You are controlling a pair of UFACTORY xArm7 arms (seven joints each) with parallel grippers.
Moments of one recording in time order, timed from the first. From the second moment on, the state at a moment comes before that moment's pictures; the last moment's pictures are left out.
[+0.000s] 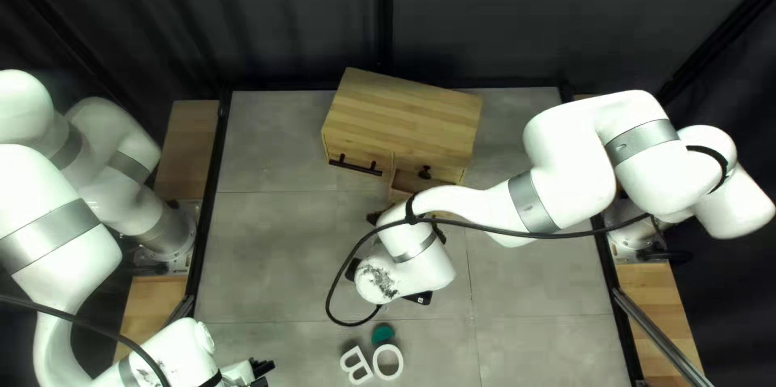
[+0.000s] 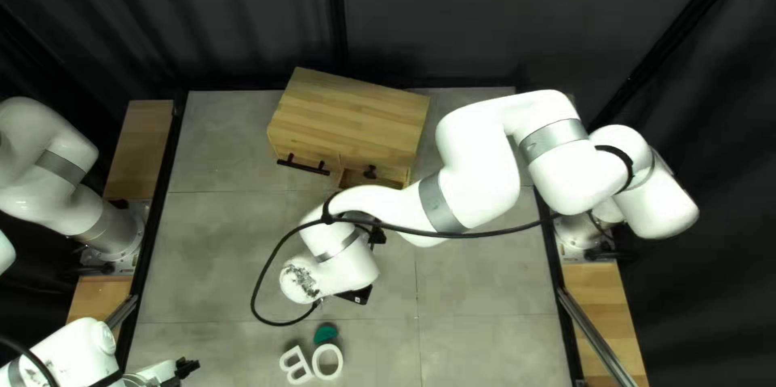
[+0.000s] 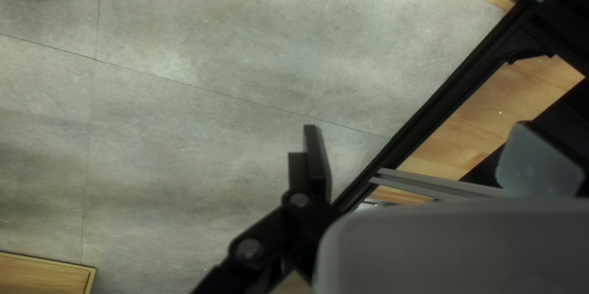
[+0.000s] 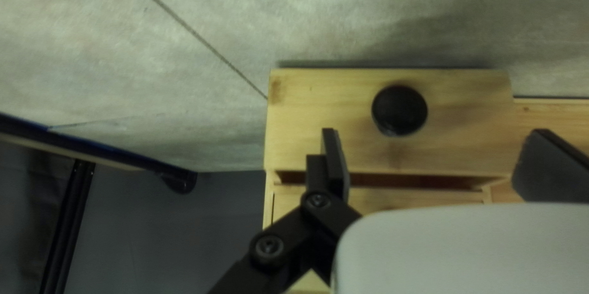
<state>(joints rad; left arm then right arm) -0.37 0.04 -0.57 0.99 -0.04 1.26 0.23 0.35 0.56 -0.06 1.56 -0.56 1.49 -0.87</state>
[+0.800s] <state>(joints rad) -0.37 0.04 -0.57 0.99 -0.04 1.26 0.23 0.38 0.29 -0.03 1.37 -0.55 1.52 -0.75</state>
